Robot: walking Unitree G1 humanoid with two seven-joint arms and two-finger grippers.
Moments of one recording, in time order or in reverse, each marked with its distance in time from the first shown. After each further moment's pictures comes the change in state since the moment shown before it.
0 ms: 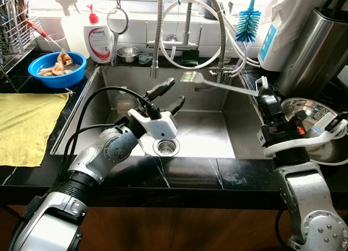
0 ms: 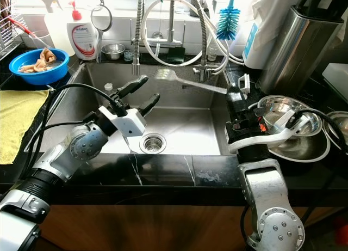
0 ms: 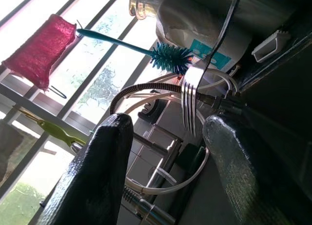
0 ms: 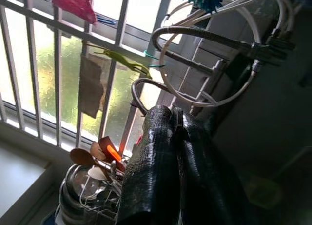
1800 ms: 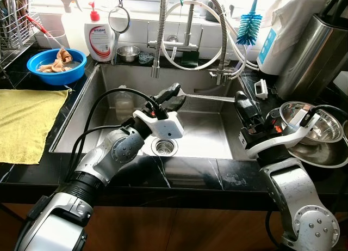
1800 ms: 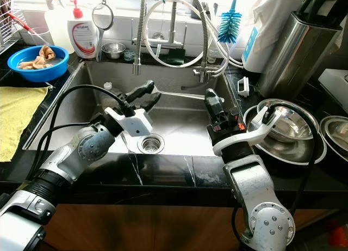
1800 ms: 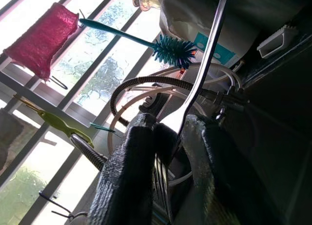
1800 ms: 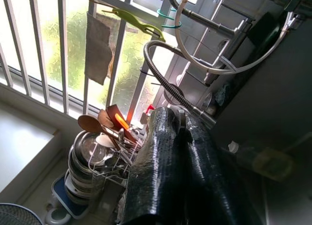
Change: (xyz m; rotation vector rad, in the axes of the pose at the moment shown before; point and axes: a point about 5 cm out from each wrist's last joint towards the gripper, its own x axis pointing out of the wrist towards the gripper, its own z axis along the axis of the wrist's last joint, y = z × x) left arm 0.006 -0.006 0.002 -0.005 0.041 0.002; right arm 0.006 0.010 -0.021 0.001 0.135 0.036
